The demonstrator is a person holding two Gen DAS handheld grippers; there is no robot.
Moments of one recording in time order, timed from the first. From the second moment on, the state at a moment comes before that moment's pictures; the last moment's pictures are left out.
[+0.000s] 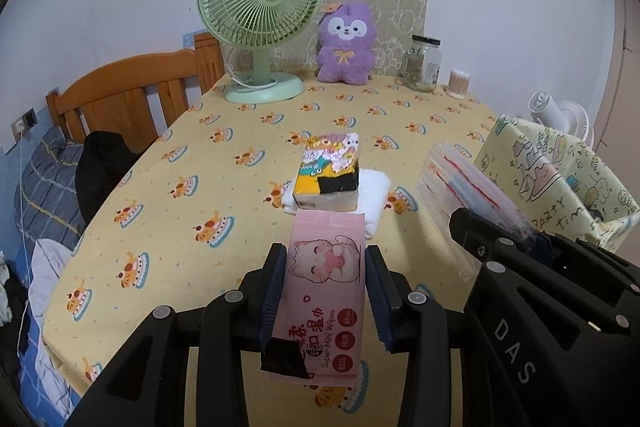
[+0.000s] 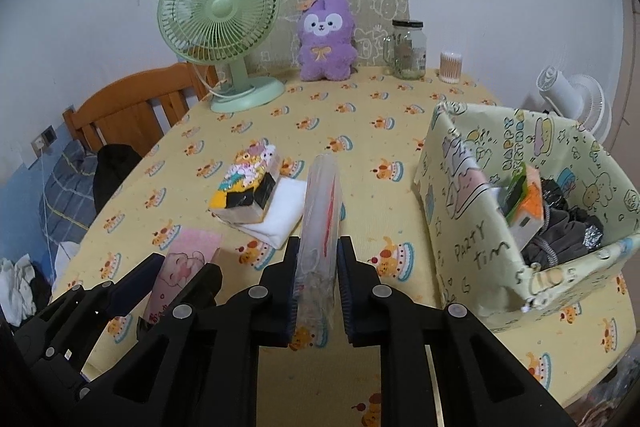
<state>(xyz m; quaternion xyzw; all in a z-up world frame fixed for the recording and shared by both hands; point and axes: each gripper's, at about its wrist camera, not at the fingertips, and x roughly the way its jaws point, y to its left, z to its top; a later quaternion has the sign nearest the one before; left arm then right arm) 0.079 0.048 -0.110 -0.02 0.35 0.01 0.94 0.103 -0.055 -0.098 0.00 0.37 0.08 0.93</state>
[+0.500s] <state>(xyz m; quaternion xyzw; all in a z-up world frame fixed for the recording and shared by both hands) 0.071 0.039 -0.071 -0.01 0.31 0.01 0.95 0.094 -0.064 -0.056 0.01 0.34 0.08 0.94</state>
